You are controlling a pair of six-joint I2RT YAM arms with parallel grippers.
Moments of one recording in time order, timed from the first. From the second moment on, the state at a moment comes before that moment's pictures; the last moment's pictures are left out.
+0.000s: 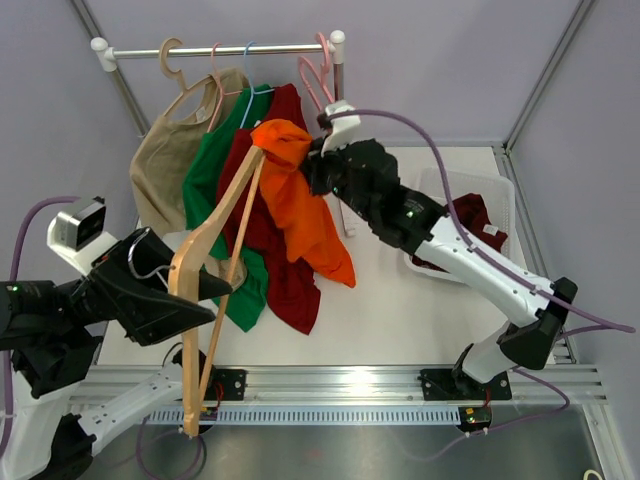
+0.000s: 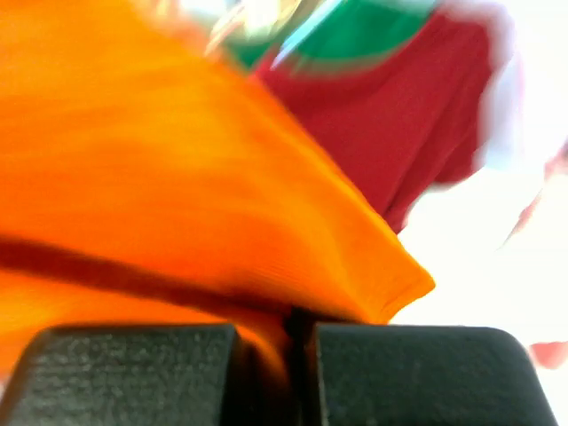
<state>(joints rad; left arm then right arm) -0.73 0.61 1.35 -0.17 0.71 -0.96 0.93 1.53 1.63 -0.22 0.24 0.19</state>
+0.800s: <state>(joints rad) -0.74 0.37 1.39 -0.51 0.68 -0.68 0.78 1.52 2.58 -0.45 0.59 -0.04</state>
